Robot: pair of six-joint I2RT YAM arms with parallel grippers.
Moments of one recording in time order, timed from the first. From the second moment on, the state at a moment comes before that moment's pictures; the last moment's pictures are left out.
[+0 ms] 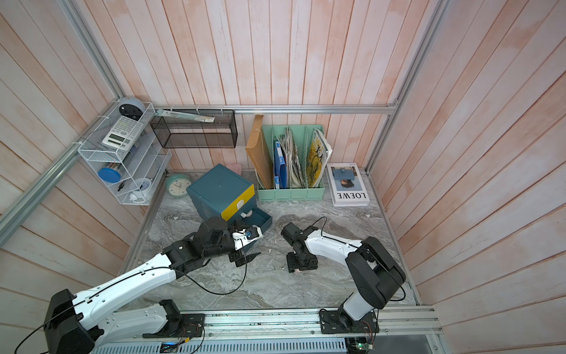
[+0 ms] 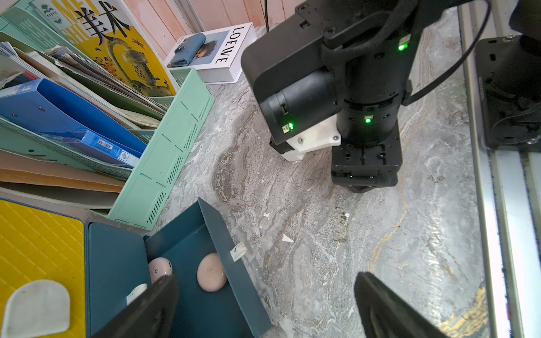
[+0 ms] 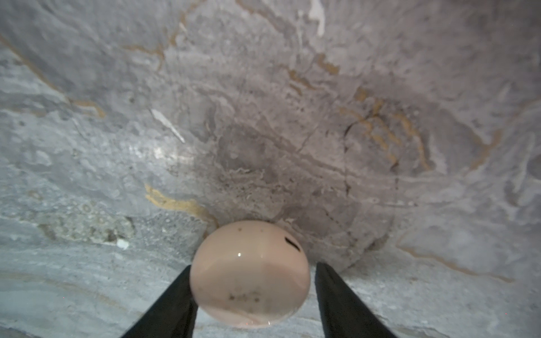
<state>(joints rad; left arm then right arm) -0.82 1.12 0.83 -0.30 0.17 0.51 0.72 1.58 0.86 -0.83 -0.04 0.56</state>
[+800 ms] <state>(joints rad) -0.80 1.10 0.83 -0.29 0.12 0.50 0.72 1.43 0.84 -0.76 0.08 0.58</state>
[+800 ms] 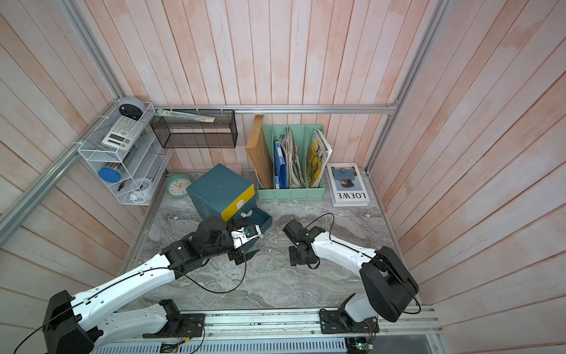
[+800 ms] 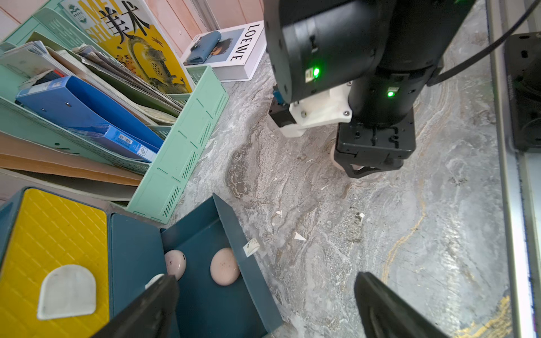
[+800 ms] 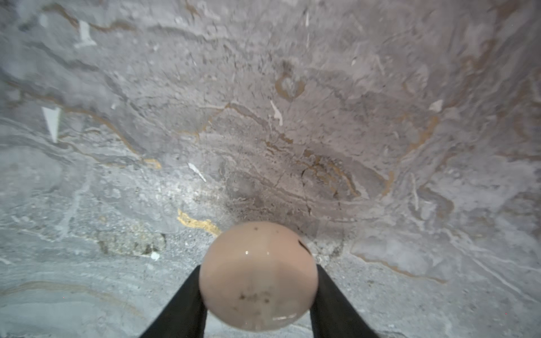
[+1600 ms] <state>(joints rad) -0.60 1.02 0.83 -0.28 0.13 0.43 0.72 1.54 1.14 -0.49 0.05 0.51</state>
